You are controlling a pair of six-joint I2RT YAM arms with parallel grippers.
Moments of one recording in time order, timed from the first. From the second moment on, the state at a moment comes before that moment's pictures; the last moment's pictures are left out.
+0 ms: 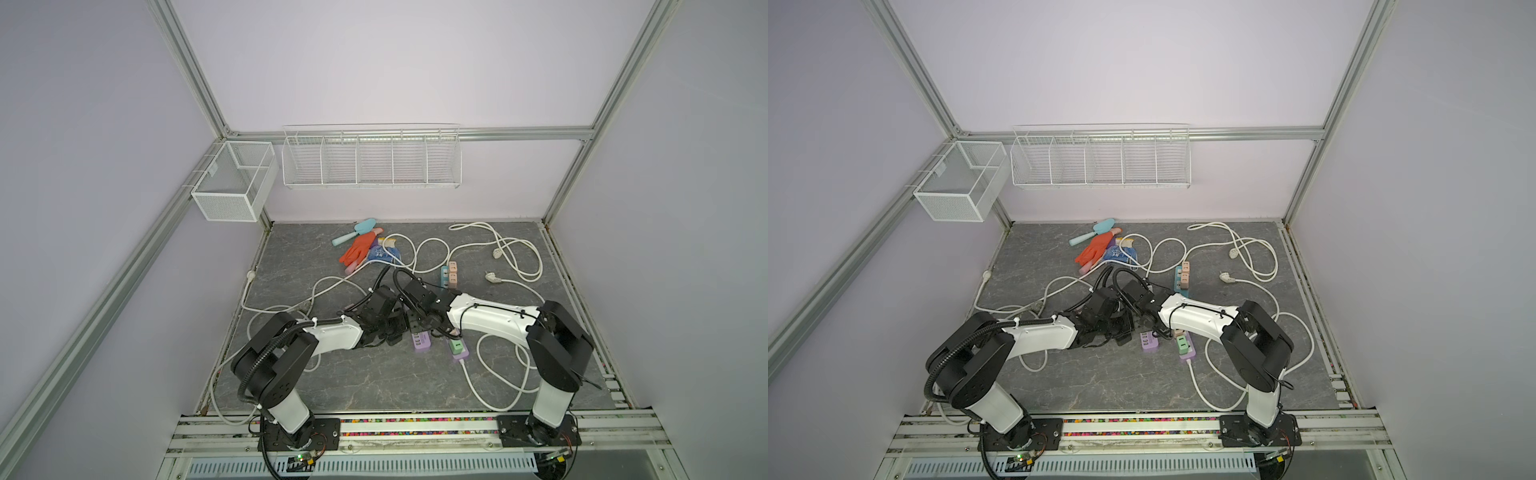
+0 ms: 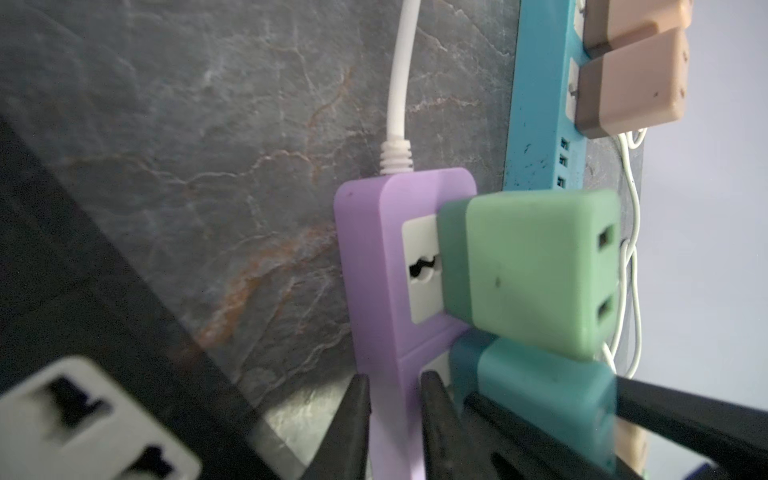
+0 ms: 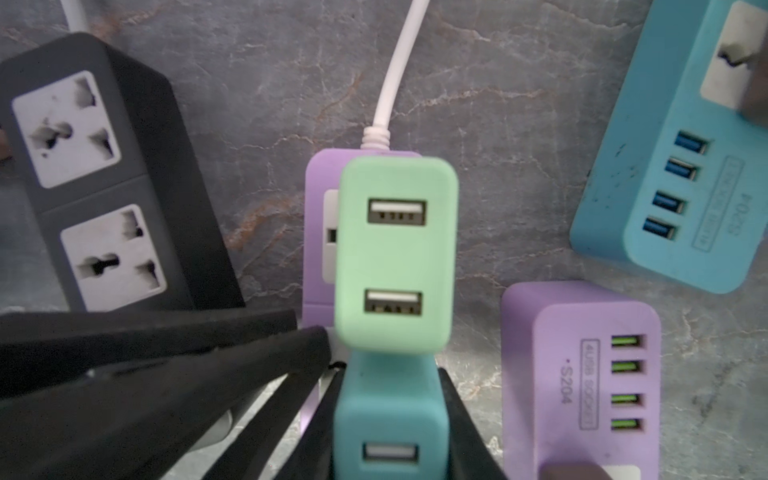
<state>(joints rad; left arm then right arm) -0.76 1.65 0.73 0.12 0.20 -0.93 0.92 1.82 1.24 -0.63 0.23 0.63</state>
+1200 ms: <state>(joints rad) -0.82 1.65 0.74 0.09 0.17 -0.98 0.90 1.78 1.19 -0.62 0.21 0.60</state>
